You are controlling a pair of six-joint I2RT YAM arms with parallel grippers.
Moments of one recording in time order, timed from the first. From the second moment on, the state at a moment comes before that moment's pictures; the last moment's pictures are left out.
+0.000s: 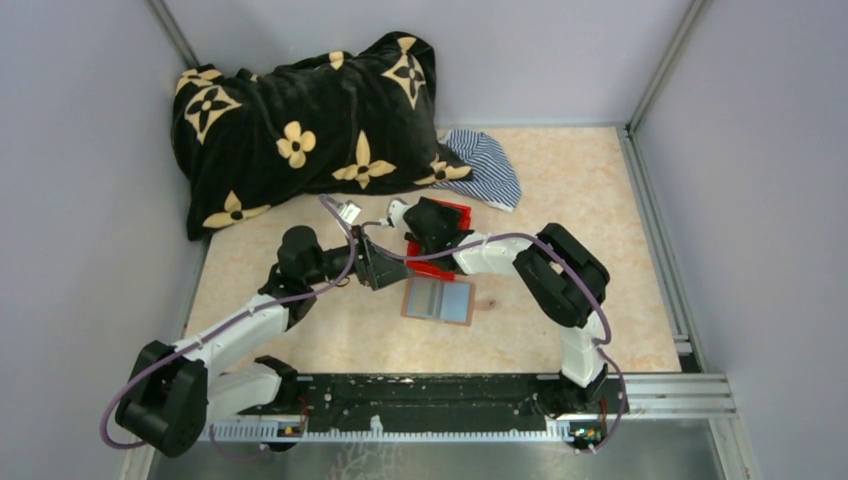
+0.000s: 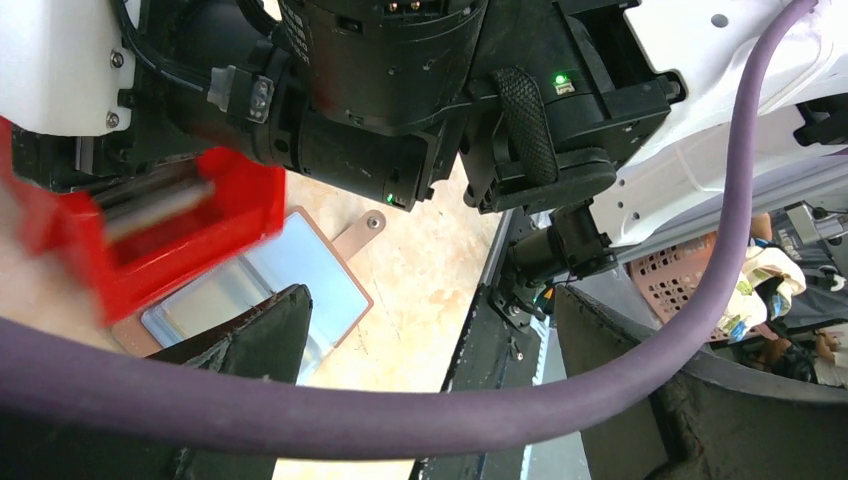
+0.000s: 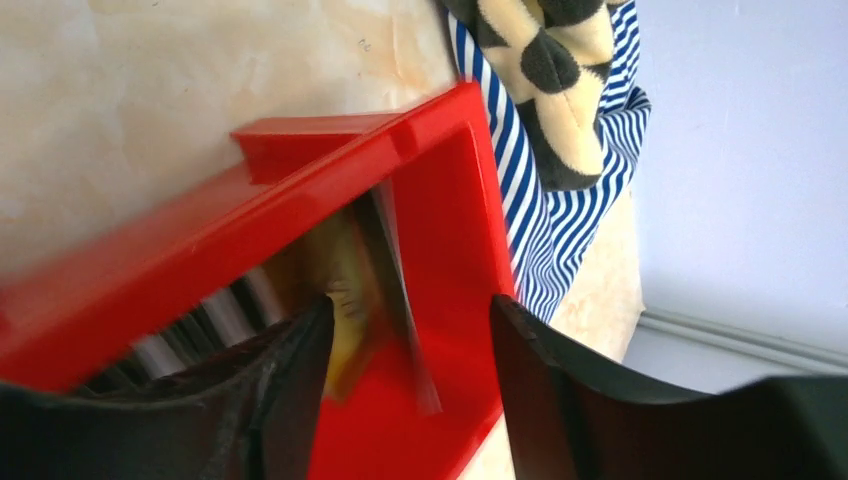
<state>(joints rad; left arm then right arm) -0.47 1.09 0.45 0.55 0.75 -0.69 0.84 1.94 1.15 0.11 0.59 -0.69</state>
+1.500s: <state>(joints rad) -0.40 1.04 0.47 0.36 0.56 -0.75 0.80 1.40 1.00 -0.12 0.12 -0.16</state>
